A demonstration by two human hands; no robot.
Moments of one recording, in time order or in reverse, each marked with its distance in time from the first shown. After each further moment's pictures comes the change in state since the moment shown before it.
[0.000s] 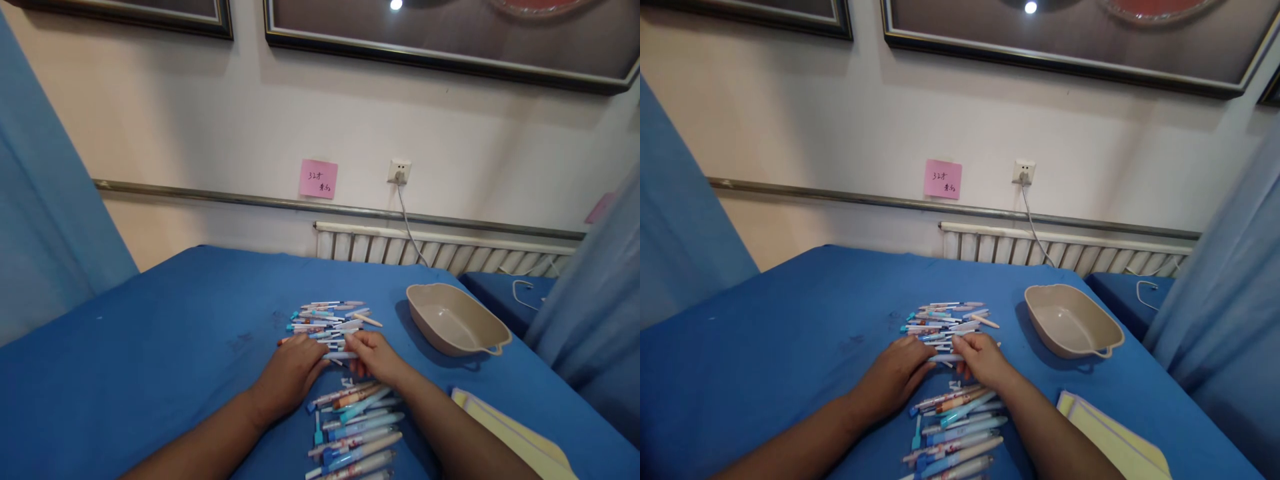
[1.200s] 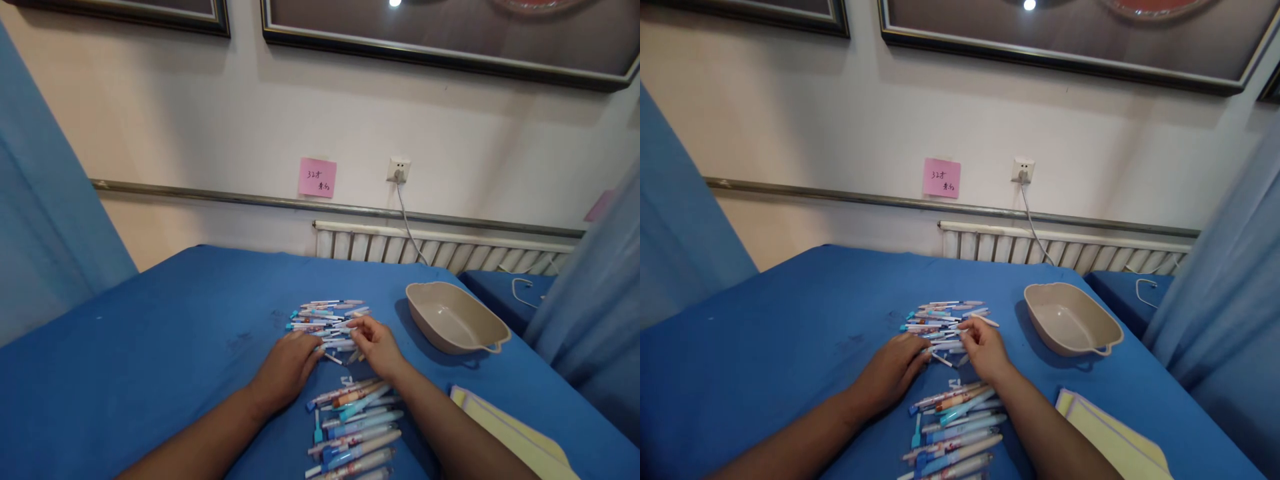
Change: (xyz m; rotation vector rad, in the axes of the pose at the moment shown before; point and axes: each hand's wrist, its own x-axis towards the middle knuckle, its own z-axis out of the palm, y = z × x) left_hand 0.002 -0.006 0.001 0.001 0.004 -0.092; right_hand 0.007 0.008 -0.005 0.068 0.261 -0.133
